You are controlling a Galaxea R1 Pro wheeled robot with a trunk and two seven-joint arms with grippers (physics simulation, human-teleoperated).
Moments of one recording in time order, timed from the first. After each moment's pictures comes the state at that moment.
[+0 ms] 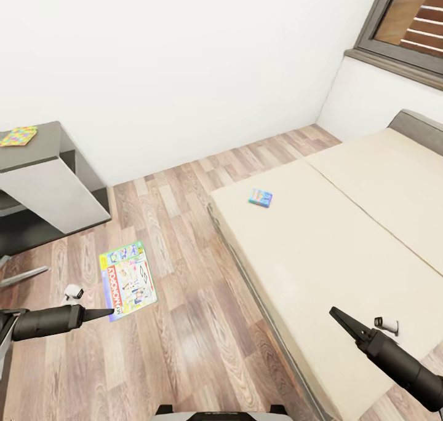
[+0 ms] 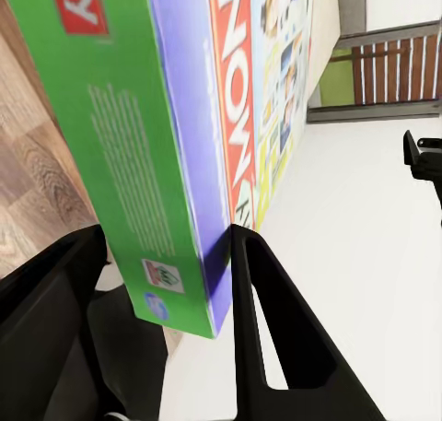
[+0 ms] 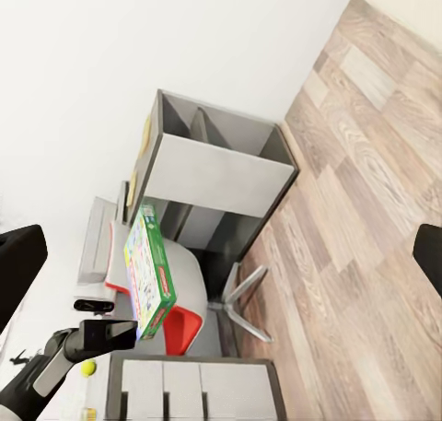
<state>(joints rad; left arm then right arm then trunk) -0.50 0.48 0.23 -0.93 0.04 0.81 -1.57 -0.06 -0.10 -0.55 -1.55 -0.63 0.83 1.07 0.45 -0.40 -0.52</state>
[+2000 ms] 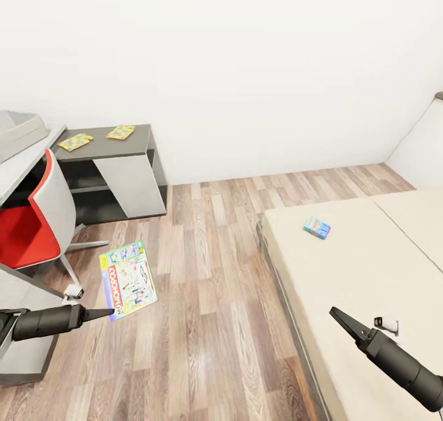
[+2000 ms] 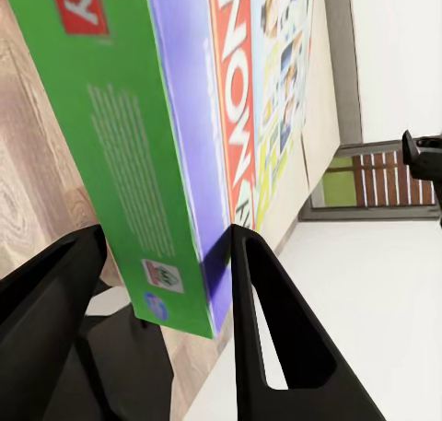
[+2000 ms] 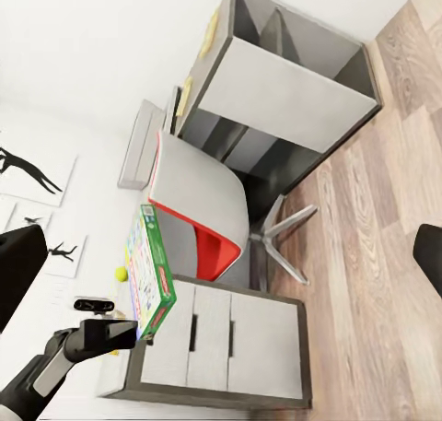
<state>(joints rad) -0.50 0.48 0.22 -0.93 0.04 0.81 -1.57 -0.06 -0.10 -0.54 -1.55 -0.63 0.83 1.07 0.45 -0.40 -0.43</state>
